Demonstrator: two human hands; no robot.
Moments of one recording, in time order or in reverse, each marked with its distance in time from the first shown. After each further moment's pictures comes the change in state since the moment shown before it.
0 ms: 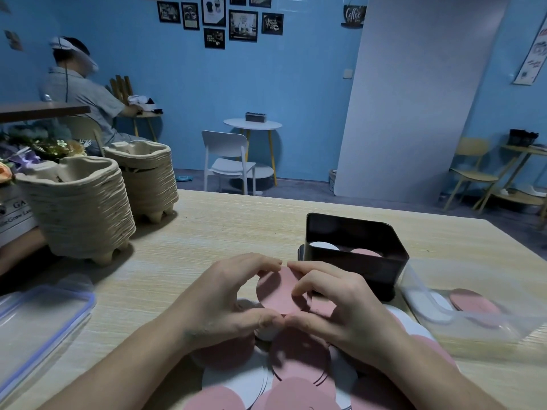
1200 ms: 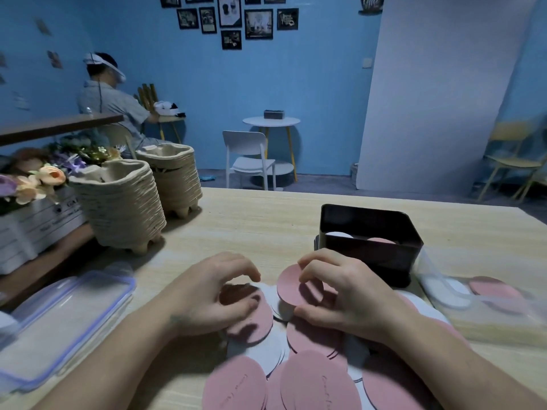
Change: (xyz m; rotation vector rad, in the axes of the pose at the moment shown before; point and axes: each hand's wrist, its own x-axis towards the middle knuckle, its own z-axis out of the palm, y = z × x) left_hand -0.035 0.001 -0.037 0.215 -0.167 -0.189; right_hand 0.003 0.002 0.006 -0.171 -0.094 -0.038
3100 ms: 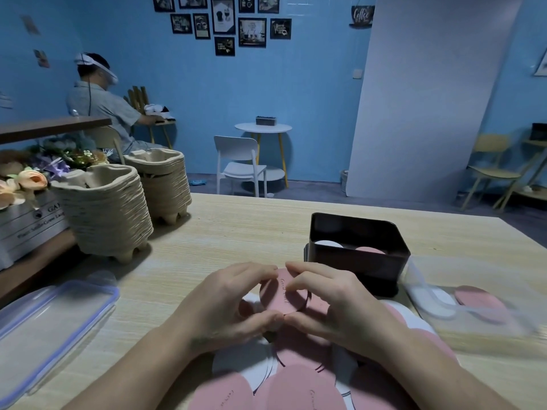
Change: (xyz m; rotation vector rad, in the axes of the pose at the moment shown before) left_hand 0.018 0.020 0.031 -0.031 0.166 0.169; right_hand -0.002 -0.002 0.001 0.095 0.083 -0.062
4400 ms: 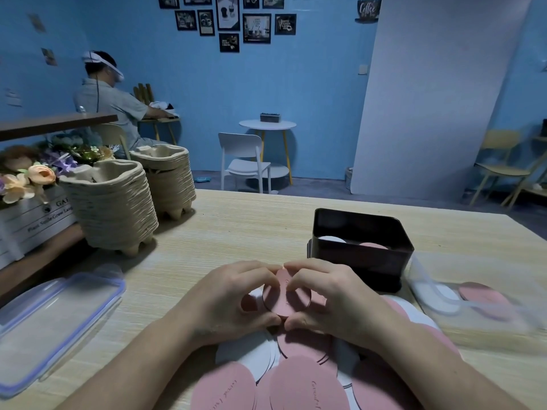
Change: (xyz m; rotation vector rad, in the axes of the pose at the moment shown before) left_hand 0.002 -0.005 0.001 0.064 -0.059 0.060; right_hand 0.004 0.002 0.002 0.029 -0.099 0.000
